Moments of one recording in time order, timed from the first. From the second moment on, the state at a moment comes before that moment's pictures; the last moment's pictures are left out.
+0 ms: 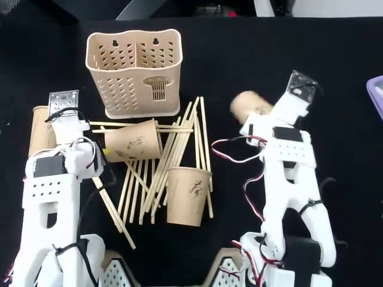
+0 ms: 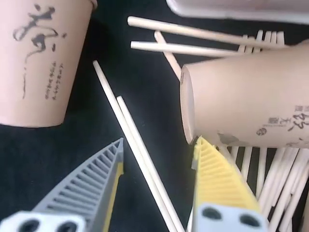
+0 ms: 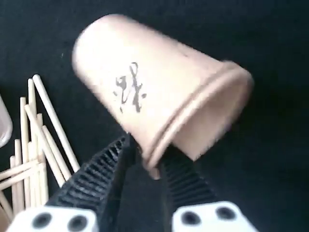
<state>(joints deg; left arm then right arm) -14.0 -44.9 54.4 57.2 -3.6 8.0 -18.6 44.4 43.2 -22.5</state>
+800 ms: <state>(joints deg) -14.0 -44.9 60.3 50.4 -3.7 -12.6 -28.1 -13.8 76.0 6.7</state>
